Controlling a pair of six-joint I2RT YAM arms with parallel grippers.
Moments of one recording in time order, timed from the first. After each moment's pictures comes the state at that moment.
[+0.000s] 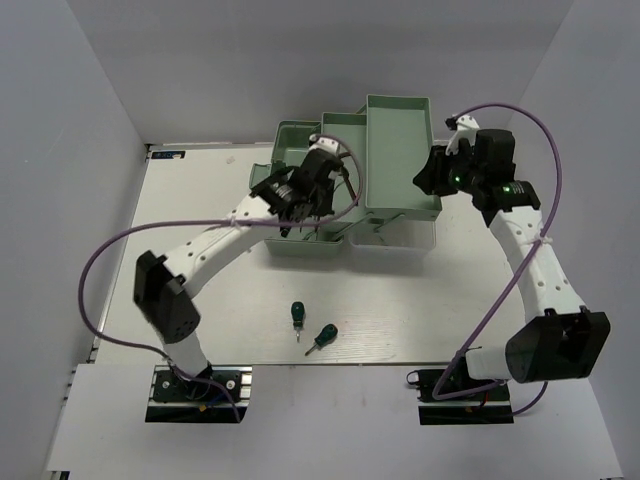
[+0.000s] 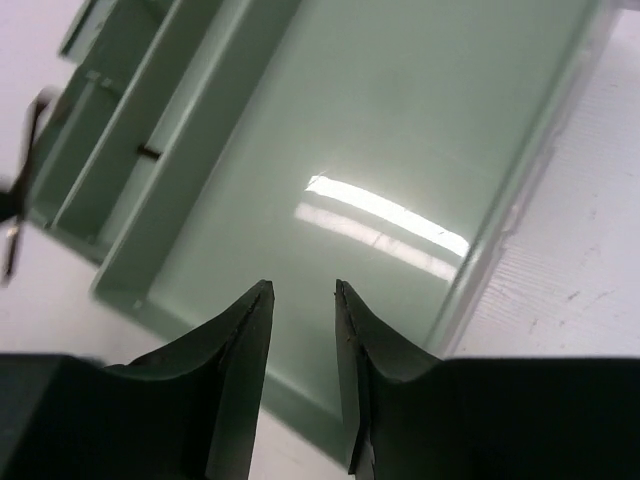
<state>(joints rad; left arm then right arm) -0.82 1.68 1.64 -0.72 -0.40 -0.42 0.13 1.36 1.35 -0.50 -0.37 0.07</state>
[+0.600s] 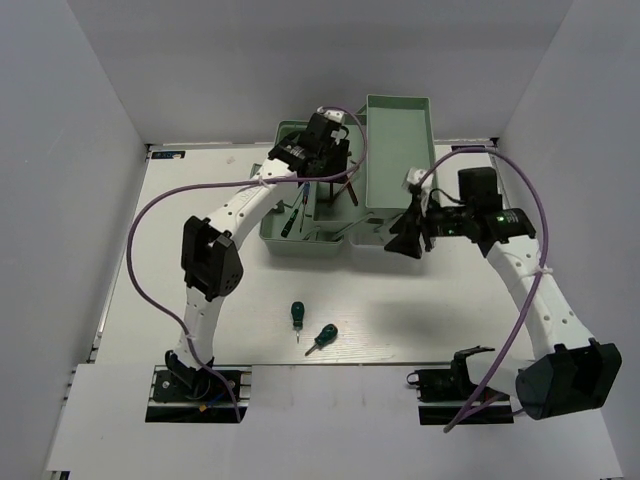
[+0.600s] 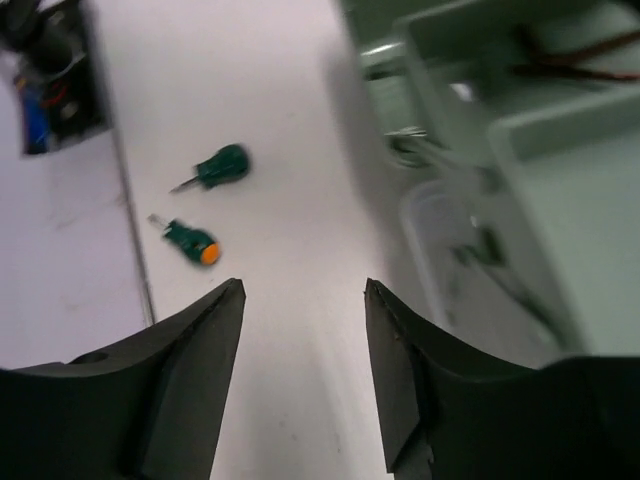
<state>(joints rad) -0.63 2.14 2.15 -0.73 -0.19 -0.30 0.21 1.18 1.16 -0.74 -0.96 -0.51</state>
